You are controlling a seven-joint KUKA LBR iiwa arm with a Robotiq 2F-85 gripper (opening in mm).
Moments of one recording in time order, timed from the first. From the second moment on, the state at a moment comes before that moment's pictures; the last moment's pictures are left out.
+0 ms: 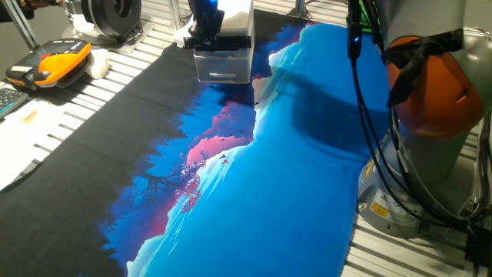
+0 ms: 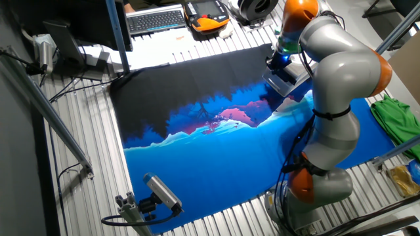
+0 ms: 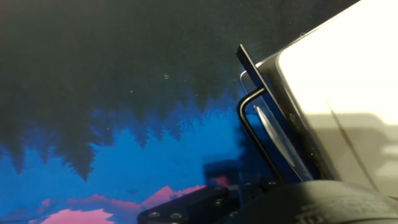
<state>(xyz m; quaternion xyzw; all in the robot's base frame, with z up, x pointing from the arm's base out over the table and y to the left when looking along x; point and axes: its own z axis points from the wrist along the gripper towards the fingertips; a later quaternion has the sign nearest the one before) 0.581 -0.141 0.196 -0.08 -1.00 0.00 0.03</state>
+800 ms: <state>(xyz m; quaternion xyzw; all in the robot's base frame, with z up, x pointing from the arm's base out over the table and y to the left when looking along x) 0.565 -0.125 0.239 -0.10 -0.99 0.00 0.03</state>
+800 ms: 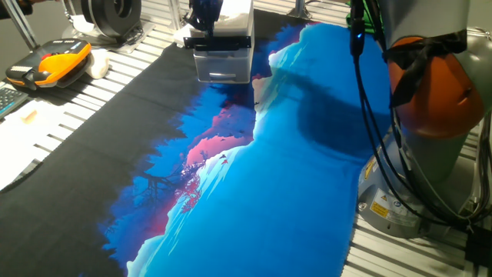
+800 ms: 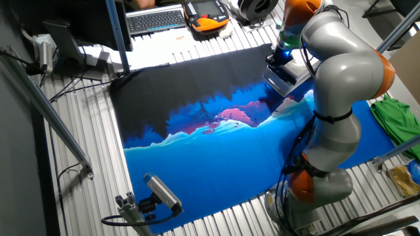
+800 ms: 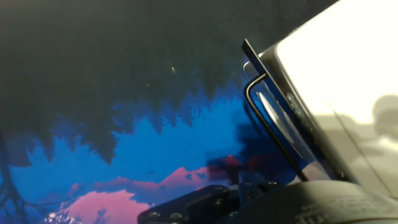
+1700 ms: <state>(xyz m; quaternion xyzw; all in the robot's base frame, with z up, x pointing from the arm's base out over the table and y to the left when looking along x) 0.539 -0.105 0.277 -0.11 -0.99 0.02 0.01</state>
